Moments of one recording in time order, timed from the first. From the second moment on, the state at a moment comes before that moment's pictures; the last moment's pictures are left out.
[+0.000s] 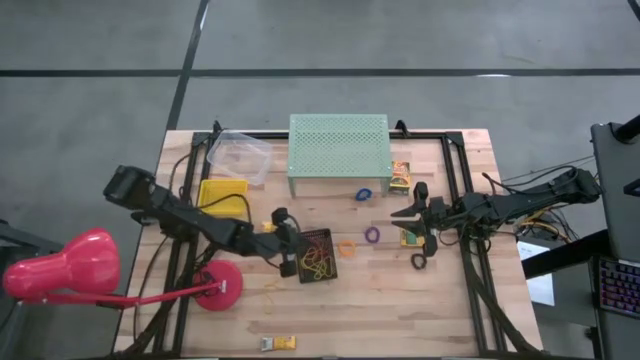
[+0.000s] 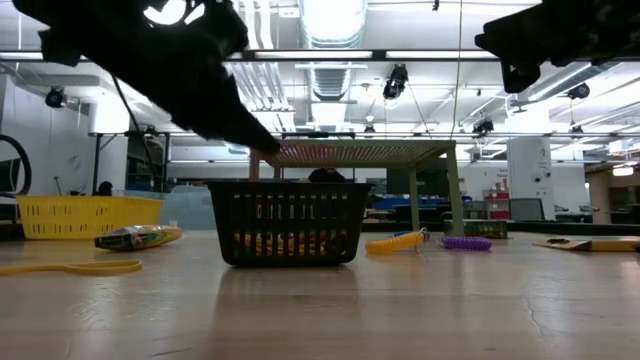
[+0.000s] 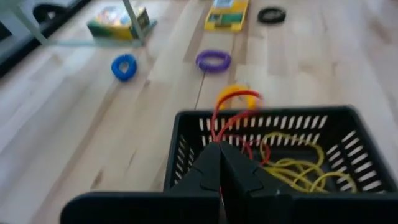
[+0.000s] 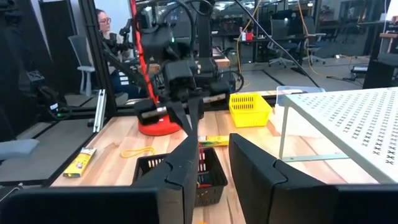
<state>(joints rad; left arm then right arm) -0.32 1.55 0.67 0.26 -0.47 -0.21 0.23 0.59 0.22 0.35 0.21 0.11</state>
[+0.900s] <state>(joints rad) -0.30 1.64 0.71 0.16 -0.41 -0.29 0.24 0.59 0.22 0.35 0.21 0.11</state>
